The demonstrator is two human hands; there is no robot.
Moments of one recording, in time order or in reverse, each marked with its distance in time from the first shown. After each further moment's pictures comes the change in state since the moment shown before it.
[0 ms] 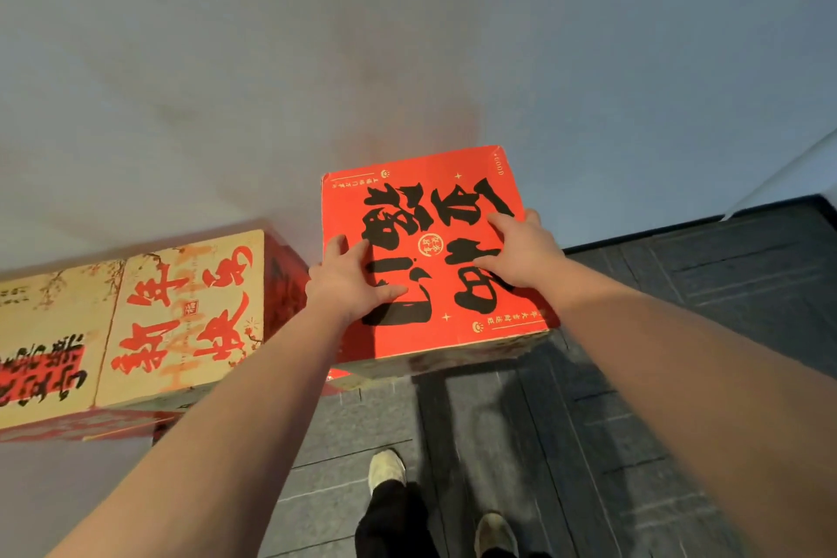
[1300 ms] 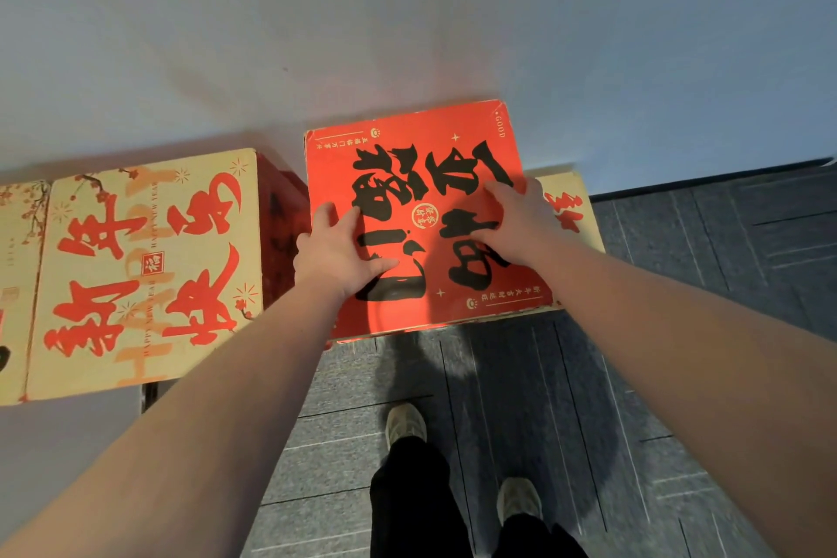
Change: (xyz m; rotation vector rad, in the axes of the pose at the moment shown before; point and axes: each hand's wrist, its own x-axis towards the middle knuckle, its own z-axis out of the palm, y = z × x) left_hand 0.133 -0.136 0.093 0.004 -0.077 -0.121; right_hand 0.147 -0.036 0.174 -0.095 -0.105 0.011
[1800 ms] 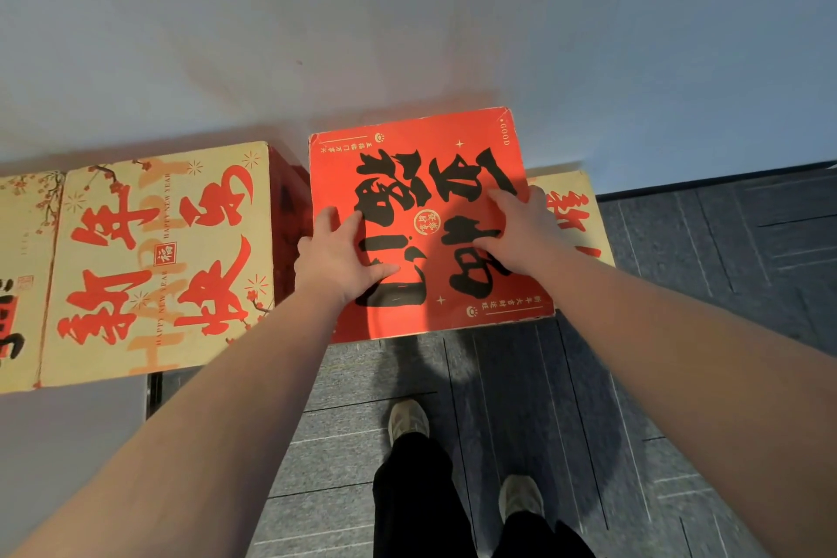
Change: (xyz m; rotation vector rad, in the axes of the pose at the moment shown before) left_hand -0.009 -0.017 0.002 0.022 0.006 0.014; right_hand -0.012 -0.006 0.013 -0.012 -0.003 0.007
